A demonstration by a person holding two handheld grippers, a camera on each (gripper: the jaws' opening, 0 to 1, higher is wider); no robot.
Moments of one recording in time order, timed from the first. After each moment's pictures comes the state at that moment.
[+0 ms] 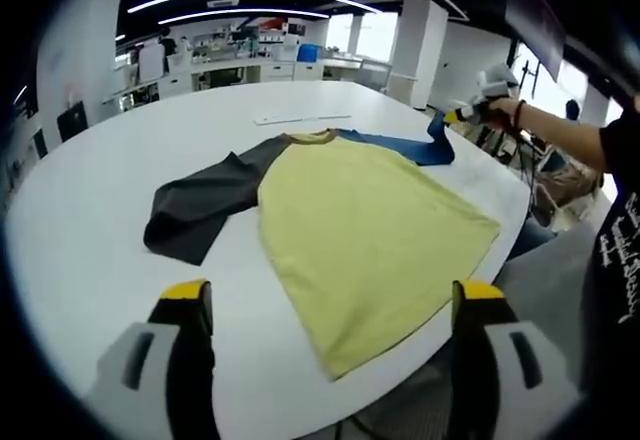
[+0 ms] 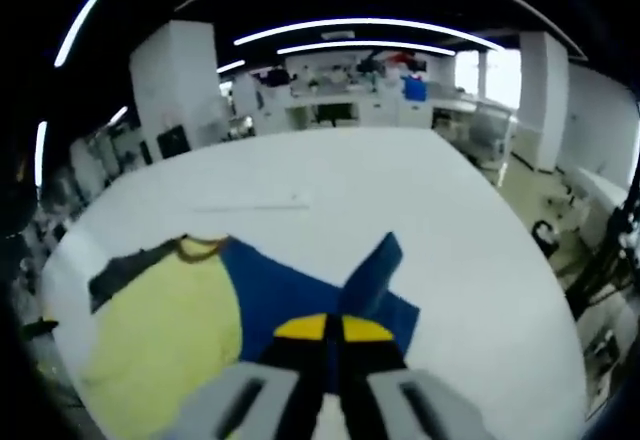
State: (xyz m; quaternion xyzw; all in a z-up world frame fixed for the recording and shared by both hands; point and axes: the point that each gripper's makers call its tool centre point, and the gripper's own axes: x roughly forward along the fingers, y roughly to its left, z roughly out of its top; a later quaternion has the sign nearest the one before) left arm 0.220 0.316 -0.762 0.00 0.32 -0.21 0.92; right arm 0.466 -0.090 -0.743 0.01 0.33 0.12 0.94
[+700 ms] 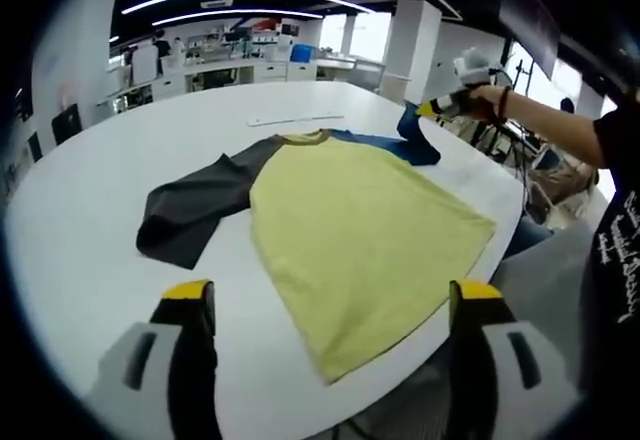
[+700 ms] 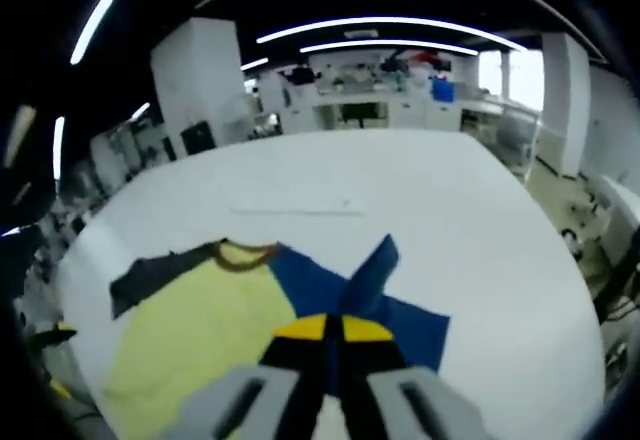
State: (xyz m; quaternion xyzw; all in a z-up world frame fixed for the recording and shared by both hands) left arm 0.223 0.317 -0.768 0.00 0.32 -0.23 0.92; right arm 0.470 -0.014 -0.736 0.01 0.34 0.17 0.93
